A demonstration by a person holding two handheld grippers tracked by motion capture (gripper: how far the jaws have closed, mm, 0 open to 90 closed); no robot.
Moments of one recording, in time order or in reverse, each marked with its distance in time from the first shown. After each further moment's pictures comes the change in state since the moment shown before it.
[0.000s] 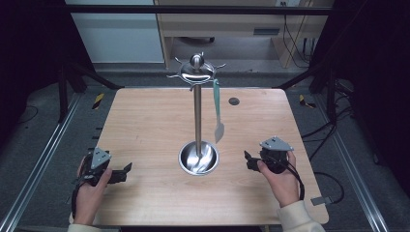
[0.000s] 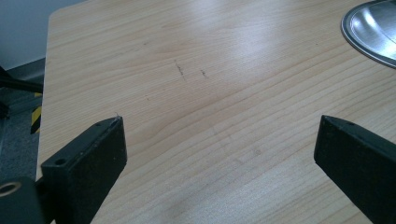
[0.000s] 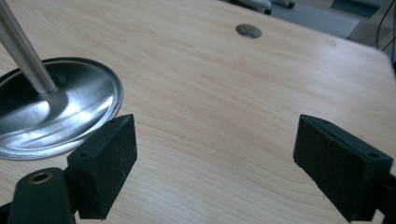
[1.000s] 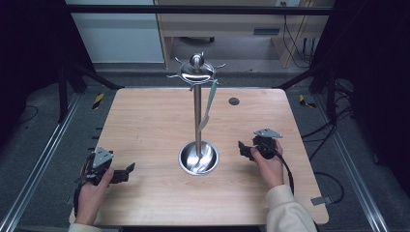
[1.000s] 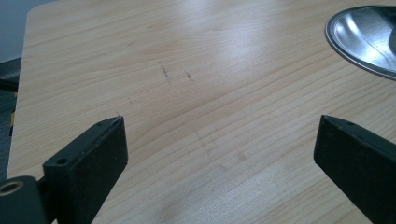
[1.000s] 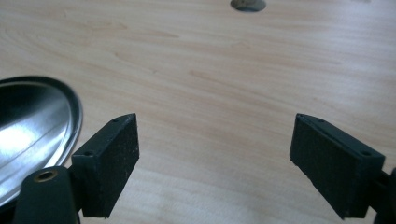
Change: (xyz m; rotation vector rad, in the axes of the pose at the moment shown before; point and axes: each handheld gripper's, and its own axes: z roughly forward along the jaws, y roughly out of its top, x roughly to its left) left arm -0.004 0.001 0.006 -0.002 -0.046 -0.012; right arm -0.013 -0.005 0.073 0.038 0.013 0.148
